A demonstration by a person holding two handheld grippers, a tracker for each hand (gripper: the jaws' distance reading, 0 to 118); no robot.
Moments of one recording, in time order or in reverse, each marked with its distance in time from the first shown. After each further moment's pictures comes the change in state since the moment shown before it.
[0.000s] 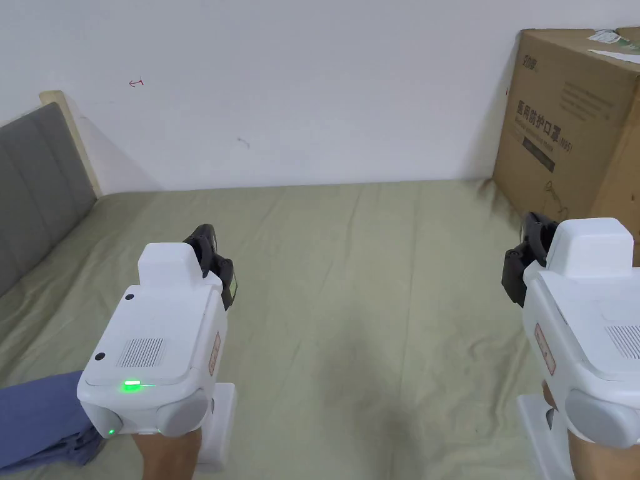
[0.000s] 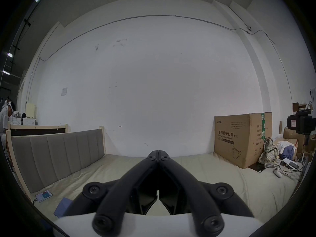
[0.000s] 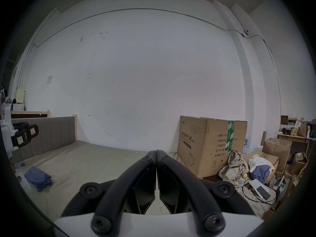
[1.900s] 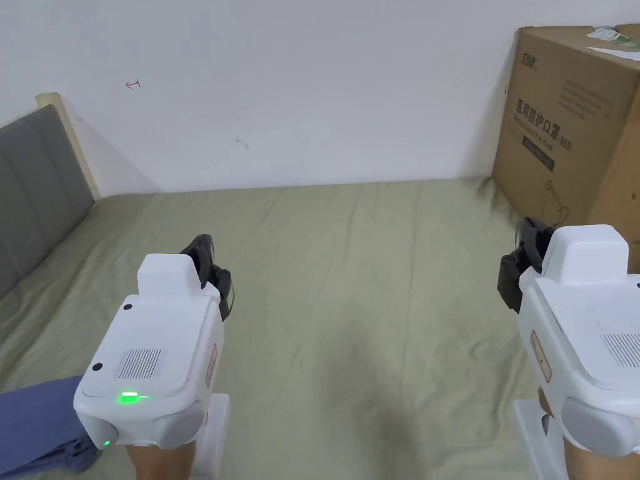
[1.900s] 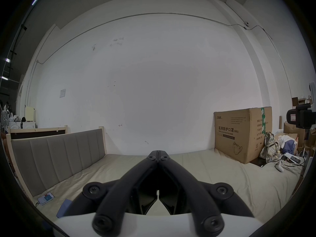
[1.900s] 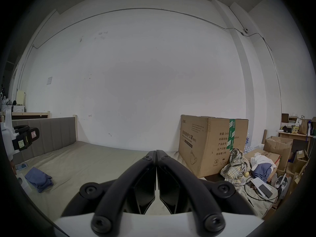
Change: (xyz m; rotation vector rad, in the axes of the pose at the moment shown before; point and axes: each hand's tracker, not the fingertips) left arm 0.000 -0.010 -0.001 -0.018 -0.006 -0.034; right arm -0.003 -0.006 -0.005 -0.002 0.004 -0.013
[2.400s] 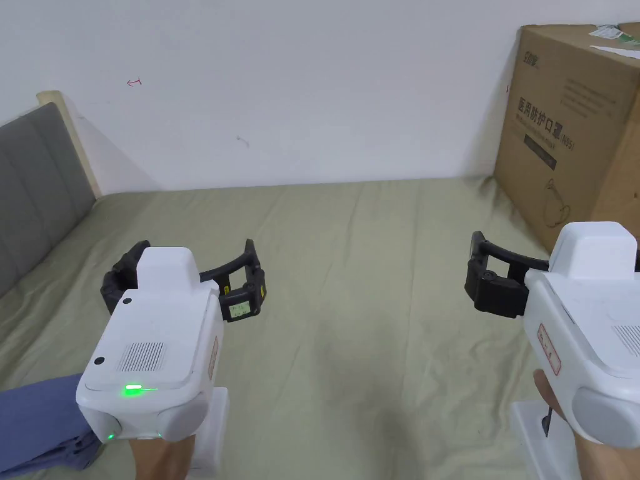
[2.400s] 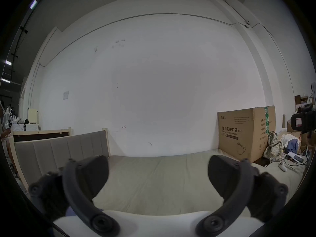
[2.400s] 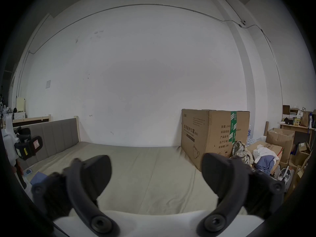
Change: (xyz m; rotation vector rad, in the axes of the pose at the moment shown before) left arm 0.001 0.003 -0.001 0.004 0.035 -0.016; right arm 0.005 0.002 -0.003 -0.049 0.009 -0.056
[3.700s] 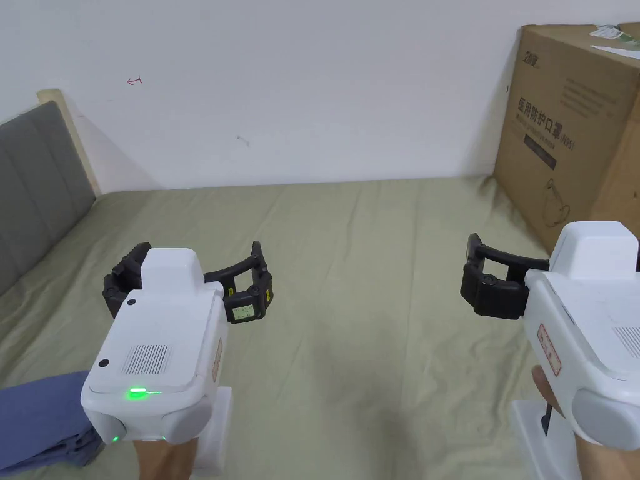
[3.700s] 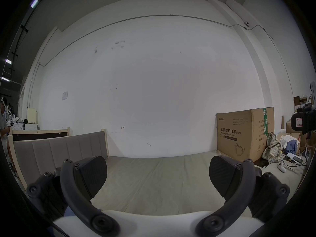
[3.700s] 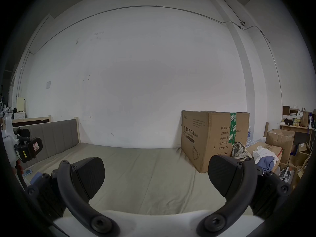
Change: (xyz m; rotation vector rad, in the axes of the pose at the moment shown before) left arm 0.001 0.000 0.005 0.014 -0.011 0.009; right arm -0.001 0.000 0.005 0.014 0.001 0.004
